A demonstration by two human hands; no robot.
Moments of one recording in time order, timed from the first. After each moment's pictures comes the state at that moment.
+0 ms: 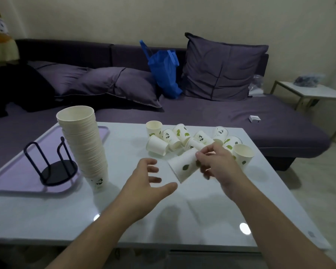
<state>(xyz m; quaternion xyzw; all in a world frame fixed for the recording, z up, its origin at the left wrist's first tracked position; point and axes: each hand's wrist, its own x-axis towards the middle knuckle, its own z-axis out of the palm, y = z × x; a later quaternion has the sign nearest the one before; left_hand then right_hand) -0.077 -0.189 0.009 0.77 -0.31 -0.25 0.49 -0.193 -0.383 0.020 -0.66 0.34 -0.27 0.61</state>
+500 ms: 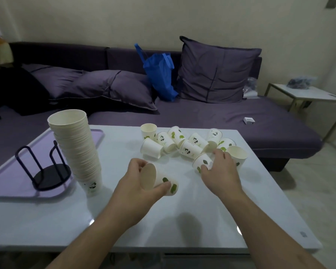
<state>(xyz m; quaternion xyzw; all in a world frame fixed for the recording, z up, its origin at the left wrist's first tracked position) -0.082 -0.187 0.007 0.79 -0.31 -0.18 0.50 -0.202 -0.411 -0.020 -0.84 0.47 -0.21 0.18</state>
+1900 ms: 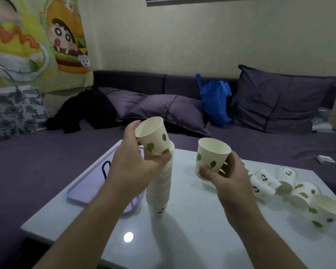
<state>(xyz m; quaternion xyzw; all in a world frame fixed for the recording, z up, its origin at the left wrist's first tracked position) 0.049 -0.096 0.101 0.77 -0.29 0.08 0.56 -0.075 -0.277 0.060 -0.66 0.18 -0.36 0.63</state>
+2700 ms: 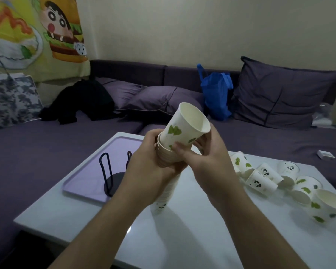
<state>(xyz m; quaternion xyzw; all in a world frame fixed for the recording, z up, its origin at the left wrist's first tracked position) 0.036 -0.109 0.075 0.75 -0.34 -0.01 0.58 -0.040 -0.242 0.090 -0.72 0.05 -0.35 0.60</state>
